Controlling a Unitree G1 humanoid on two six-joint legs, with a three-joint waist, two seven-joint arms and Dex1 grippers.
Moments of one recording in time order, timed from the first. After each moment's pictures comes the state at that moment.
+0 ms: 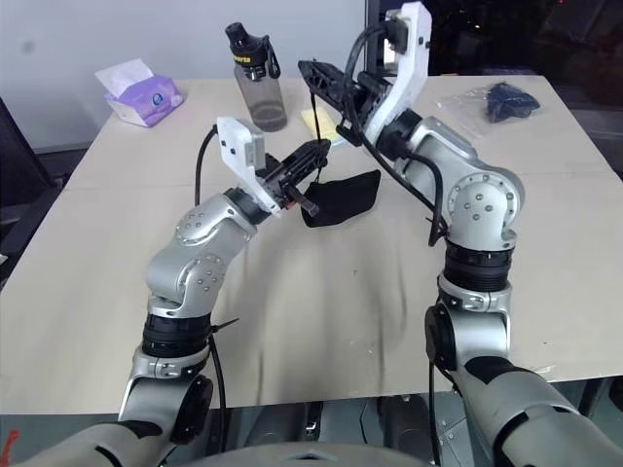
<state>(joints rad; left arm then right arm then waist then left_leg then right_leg) -0.56 0.25 -0.01 -0.24 -0.46 0.47 -0.47 -0.96 -0.08 -0.21 -0.16 0.93 0.95 0.17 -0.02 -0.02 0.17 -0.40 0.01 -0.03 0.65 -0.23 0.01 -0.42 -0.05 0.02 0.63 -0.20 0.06</state>
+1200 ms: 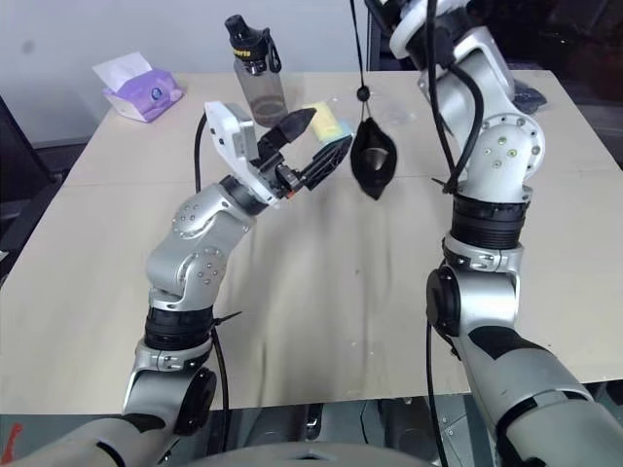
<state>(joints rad) -0.61 0.23 0.00 -0.22 -0.47 0.38 -0.55 -1.16 -0.13 -0.29 0.02 1.03 0.64 0.20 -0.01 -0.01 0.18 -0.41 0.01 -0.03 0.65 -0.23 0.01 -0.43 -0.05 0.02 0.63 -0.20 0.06</state>
